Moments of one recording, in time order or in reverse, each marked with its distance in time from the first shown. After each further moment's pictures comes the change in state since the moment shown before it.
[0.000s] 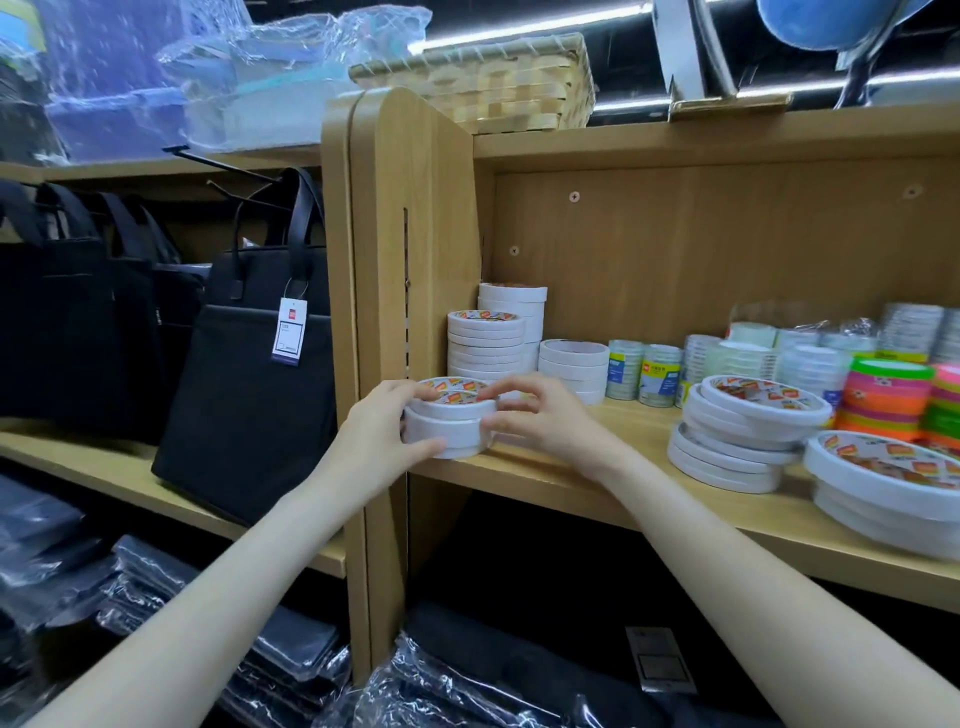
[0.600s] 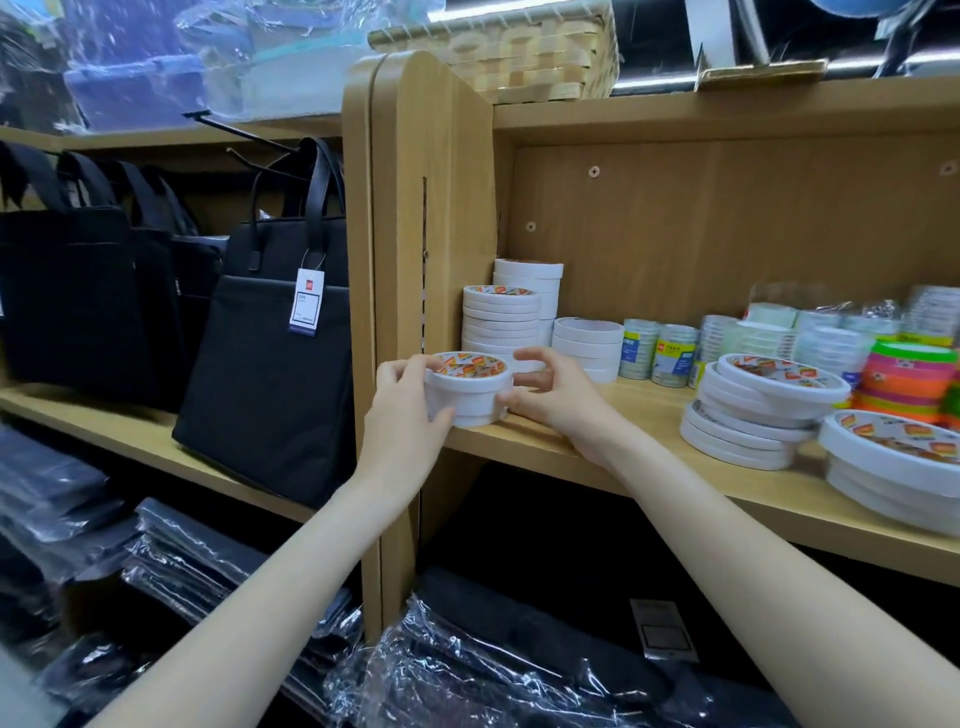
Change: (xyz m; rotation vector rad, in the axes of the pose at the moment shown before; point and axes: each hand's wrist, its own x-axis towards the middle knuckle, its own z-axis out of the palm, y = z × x) left_hand -0.018 0.014 0.021 -0.032 0.247 -0.134; right_hand -0.002 0.004 0.008 0.071 0.074 0.200
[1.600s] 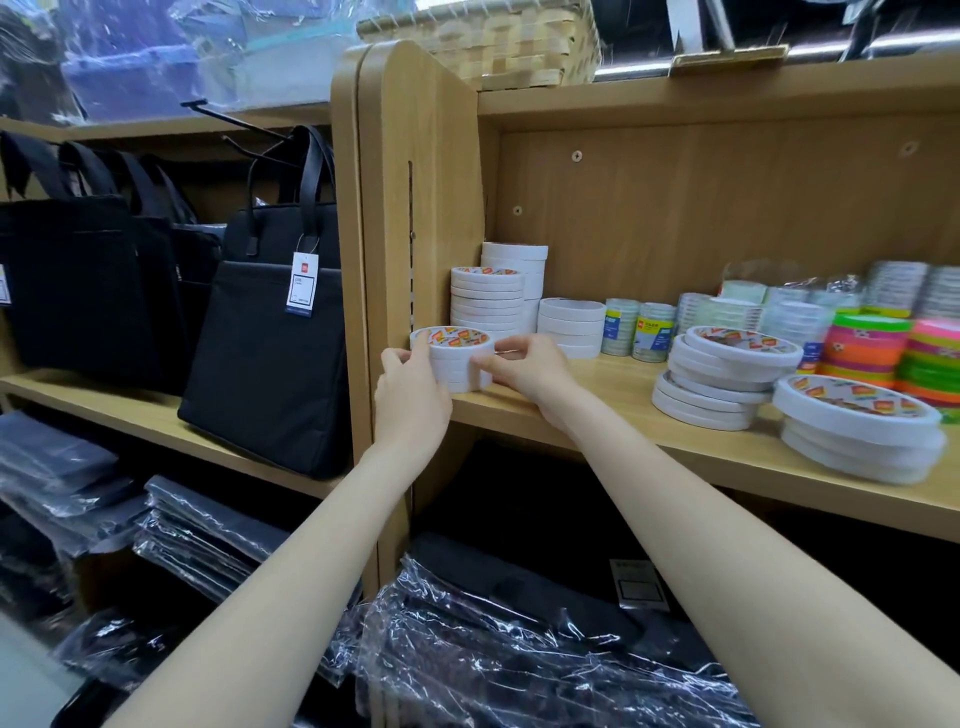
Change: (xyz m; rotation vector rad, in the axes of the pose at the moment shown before) left_hand -0.007 0.017 0.017 0.182 0.020 -0.093; right_hand -0.005 -0.008 0.010 -0.063 0.121 0.070
